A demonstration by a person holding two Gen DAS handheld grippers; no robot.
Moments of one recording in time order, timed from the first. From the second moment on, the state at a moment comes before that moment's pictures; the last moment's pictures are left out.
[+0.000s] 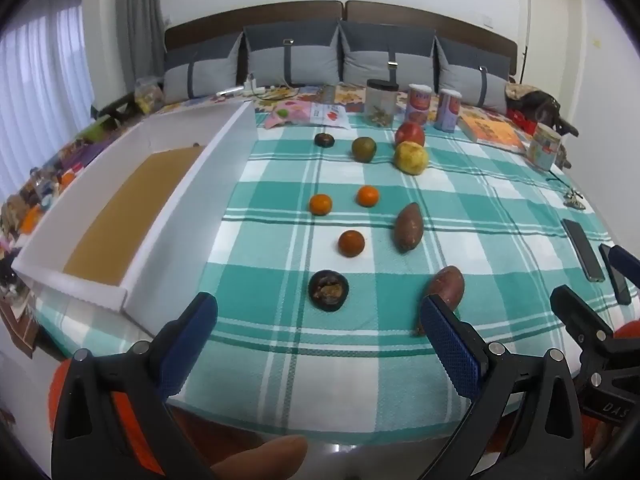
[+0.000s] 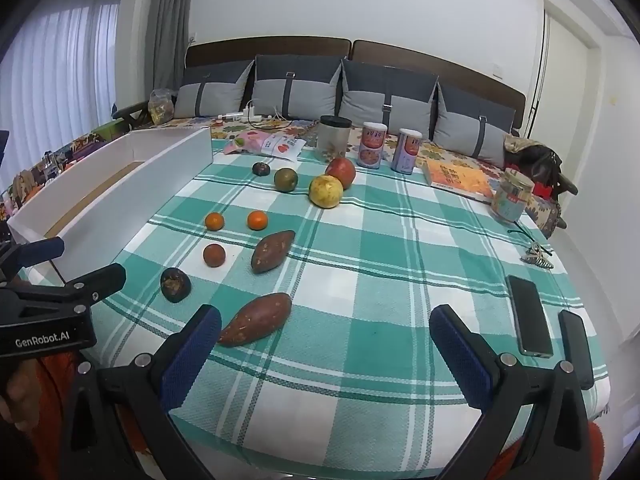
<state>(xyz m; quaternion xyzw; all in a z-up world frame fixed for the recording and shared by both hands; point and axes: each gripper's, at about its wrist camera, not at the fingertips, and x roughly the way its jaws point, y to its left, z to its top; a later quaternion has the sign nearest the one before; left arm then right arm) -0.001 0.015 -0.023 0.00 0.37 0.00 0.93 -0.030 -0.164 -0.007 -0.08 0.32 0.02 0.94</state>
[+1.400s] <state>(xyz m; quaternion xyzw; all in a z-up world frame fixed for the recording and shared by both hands) -0.002 0.014 -0.026 0.00 0.36 0.01 0.93 -0.028 -0.166 -0.012 -0.08 0.32 0.02 0.94</state>
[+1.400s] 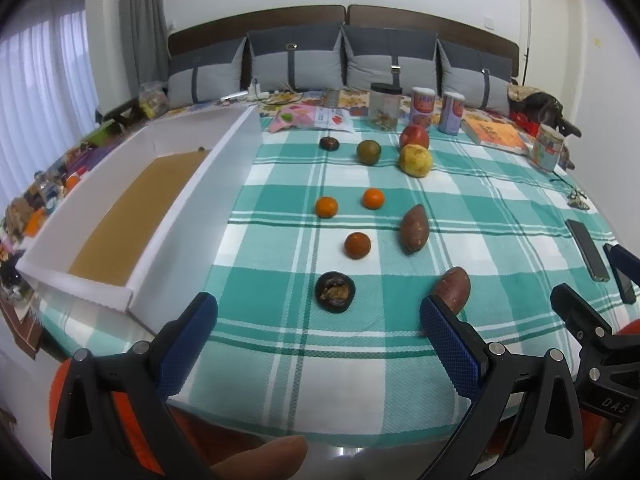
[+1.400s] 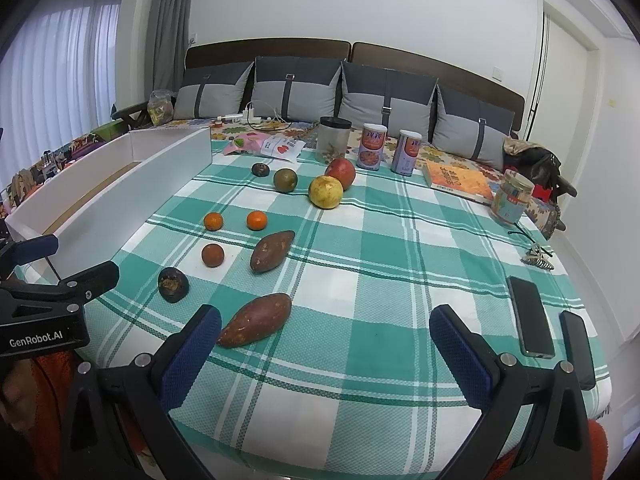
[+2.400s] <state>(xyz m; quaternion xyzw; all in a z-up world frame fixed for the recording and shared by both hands) -0.002 0.021 -0.025 0.00 0.36 0.02 0.93 -0.026 -0.177 -0.014 -0.07 0.31 0.01 0.95</state>
